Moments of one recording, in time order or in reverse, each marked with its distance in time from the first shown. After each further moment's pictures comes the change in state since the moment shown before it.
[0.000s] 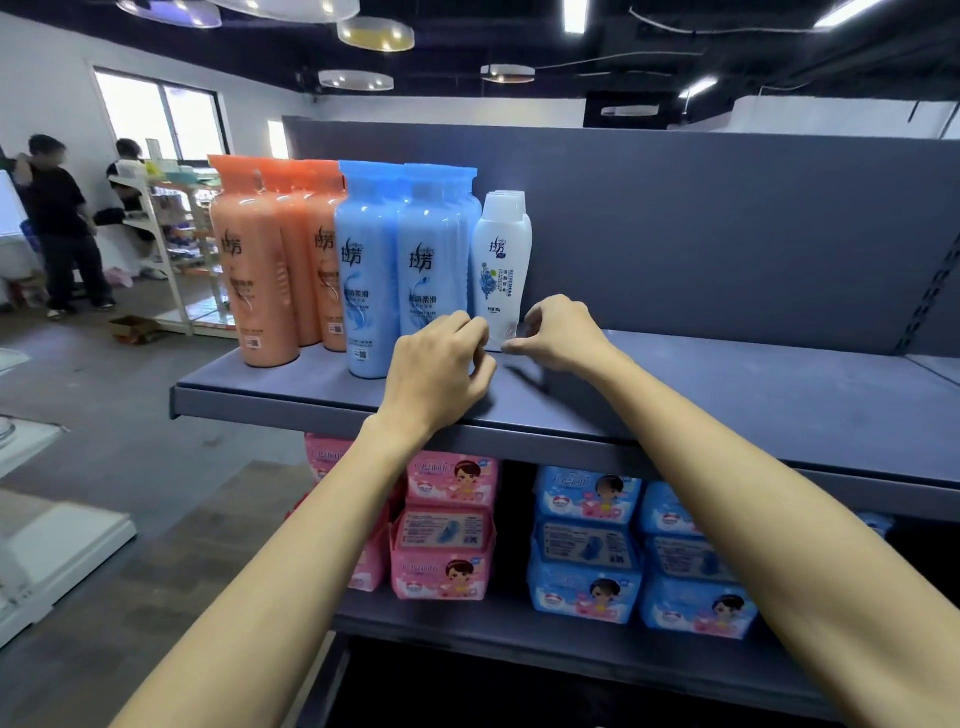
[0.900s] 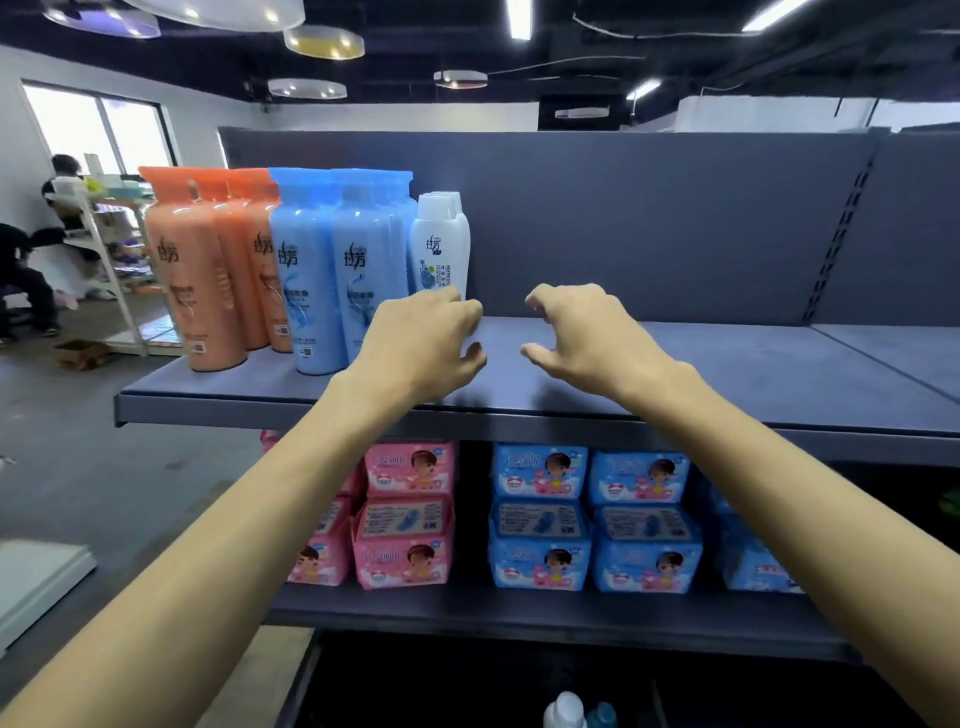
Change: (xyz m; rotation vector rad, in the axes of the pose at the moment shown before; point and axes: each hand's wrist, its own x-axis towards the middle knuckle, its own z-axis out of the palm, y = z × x) left_hand 0.028 0.066 -0.057 0.110 -0.304 0.122; right_hand -0.115 0.006 -0.084 -0.469 0.110 -0.209
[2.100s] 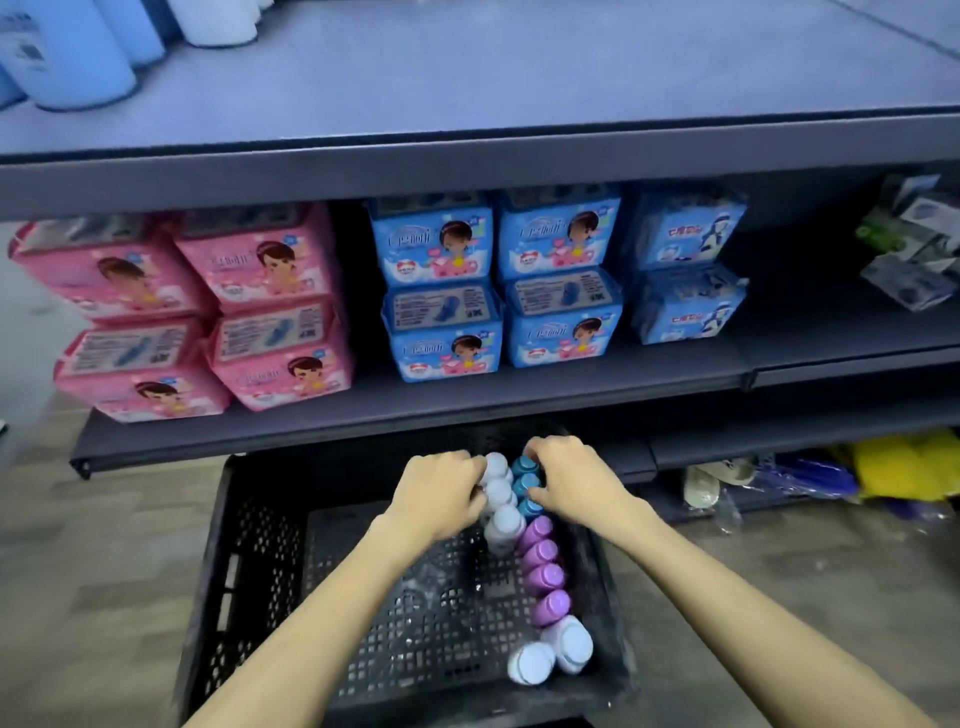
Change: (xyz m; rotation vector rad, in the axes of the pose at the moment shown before) left_hand -0.243 0.182 0.225 -0.363 -0.789 0.181; right_hand -0.280 0.063 0.244 0.242 -0.781 0.450
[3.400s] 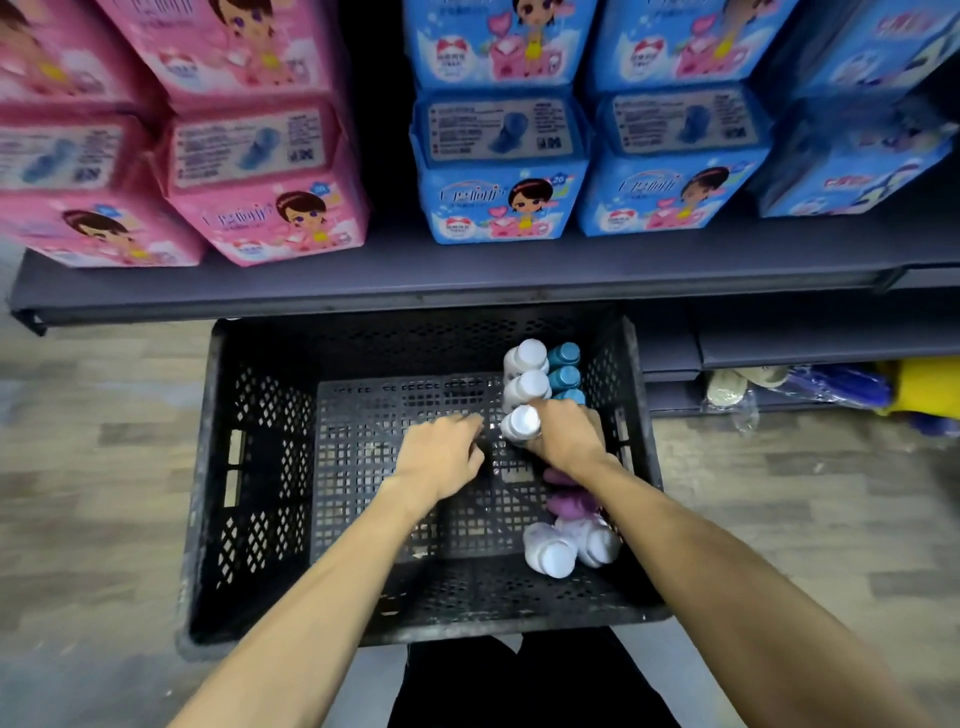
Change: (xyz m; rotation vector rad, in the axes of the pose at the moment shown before) left_hand -0.037 -0.031 0.129 -0.215 -0.235 -0.194; right_hand 0.060 0.015 0.162 -0.060 -0.140 0.105
